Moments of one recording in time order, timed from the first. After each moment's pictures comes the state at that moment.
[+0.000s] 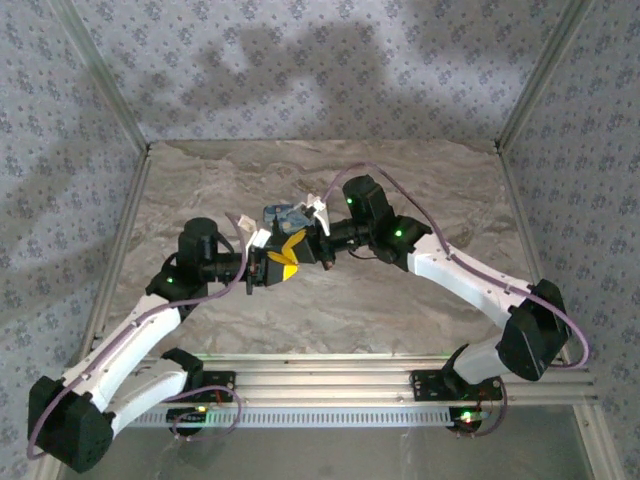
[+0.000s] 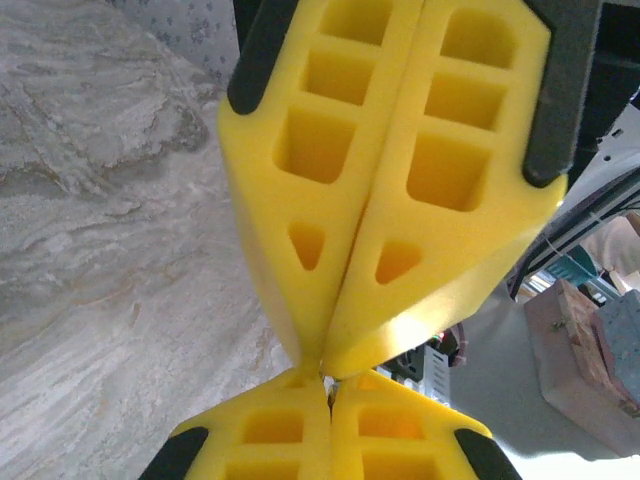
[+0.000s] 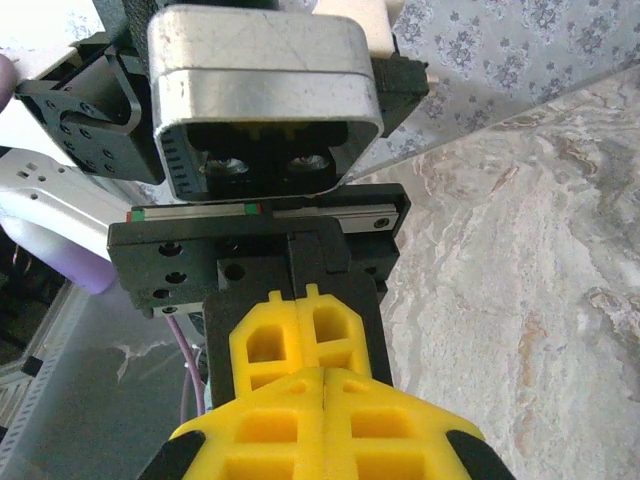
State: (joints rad) left arm -0.47 0.91 0.66 -0.11 0.96 -0.27; right arm 0.76 1.43 1.17 -0.17 -0.86 0.08
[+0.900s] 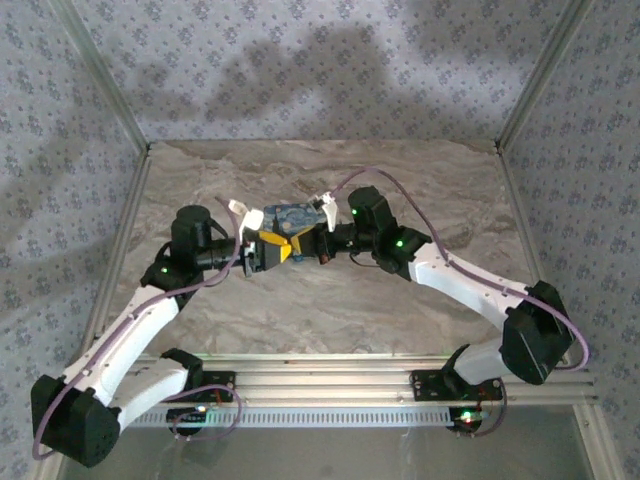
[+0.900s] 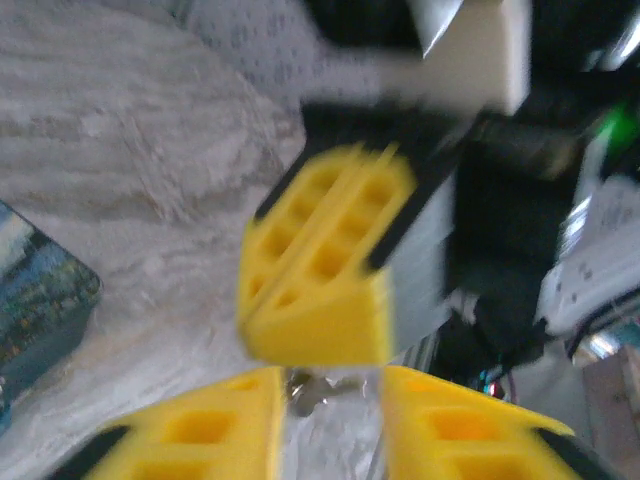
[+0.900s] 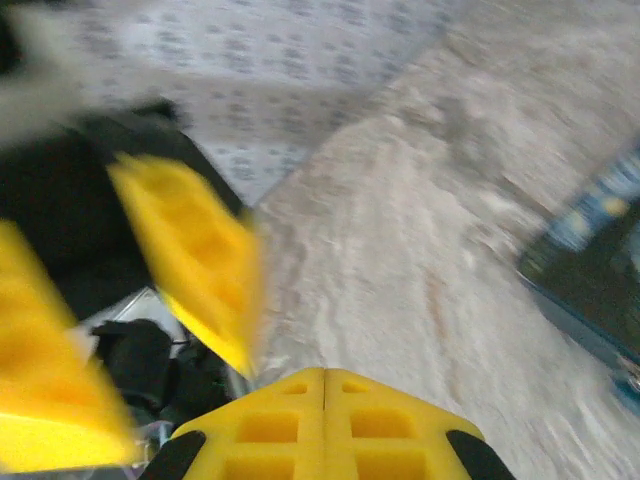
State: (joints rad) left arm -0.41 0.94 0.75 -0.12 0.83 -0.31; right arm 0.75 1.41 1.03 -0.06 -0.54 0.40
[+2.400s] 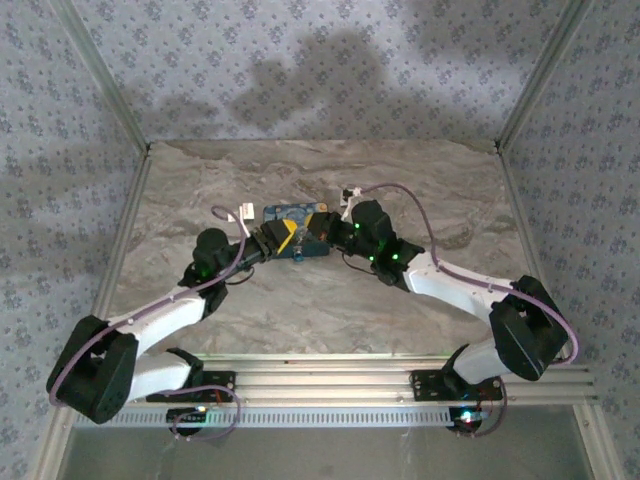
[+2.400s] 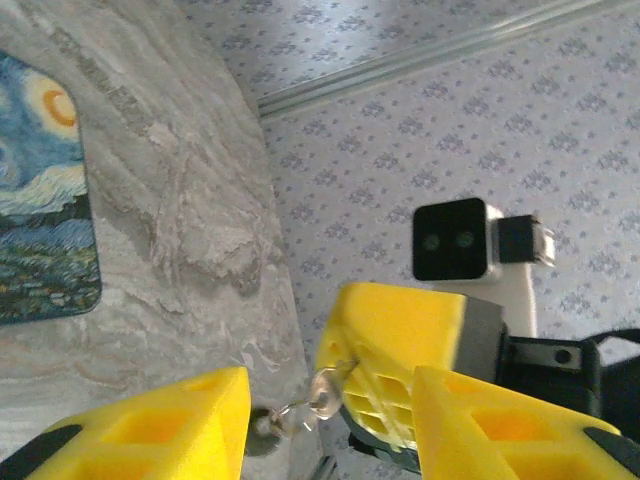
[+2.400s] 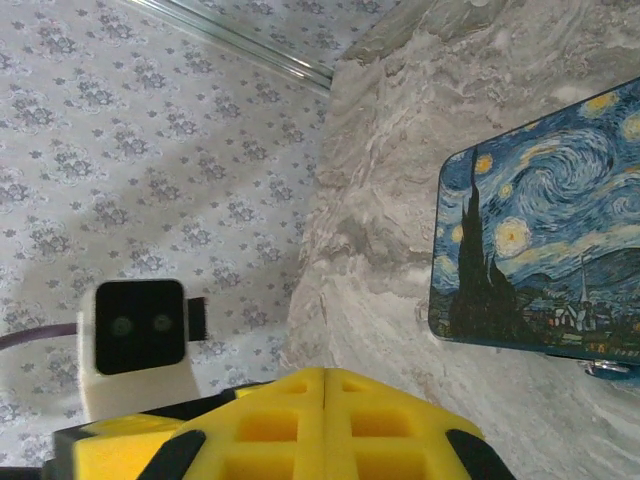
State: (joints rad) left arm -0.50 1.19 0.44 0.70 0.47 -1.26; right arm 0.76 1.43 0.88 0.29 -0.15 1.07
